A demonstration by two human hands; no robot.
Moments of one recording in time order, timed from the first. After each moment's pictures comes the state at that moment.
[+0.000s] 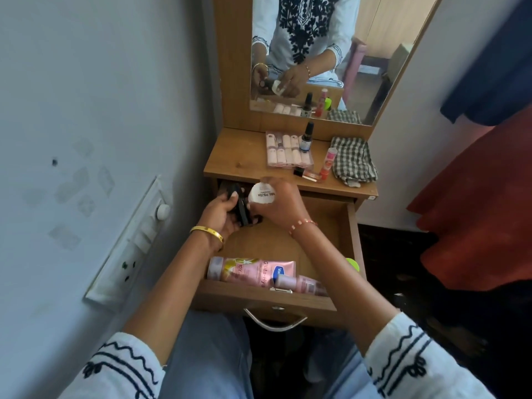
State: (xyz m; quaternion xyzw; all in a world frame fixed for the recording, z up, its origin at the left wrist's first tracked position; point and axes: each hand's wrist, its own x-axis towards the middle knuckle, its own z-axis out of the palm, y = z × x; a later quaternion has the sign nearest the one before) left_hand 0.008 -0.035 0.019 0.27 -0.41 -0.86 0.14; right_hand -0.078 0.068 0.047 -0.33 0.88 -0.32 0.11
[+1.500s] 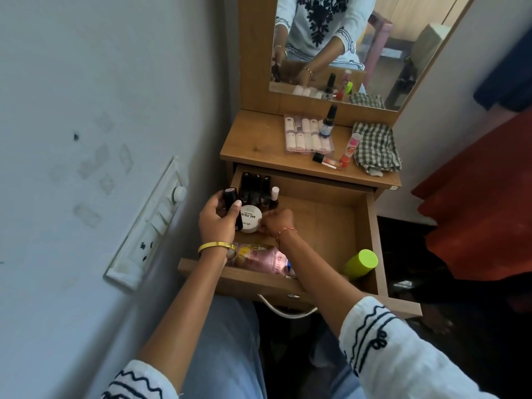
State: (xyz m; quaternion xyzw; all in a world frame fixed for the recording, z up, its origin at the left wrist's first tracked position) left_hand 0.049 -0.024 -0.008 0.41 -0.63 -0.58 0.31; right_hand -0.055 0.033 -0.046 -0.03 0.80 -0.48 0.35
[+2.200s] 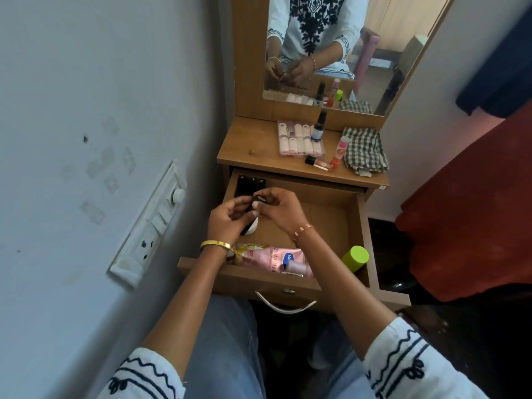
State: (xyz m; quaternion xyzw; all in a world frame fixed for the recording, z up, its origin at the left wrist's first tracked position) left_hand 0.048 -0.019 -0.007 0.30 -0.68 -0.63 0.23; right_hand -0.043 0.066 0.017 -0.25 0.76 -0.54 0.25
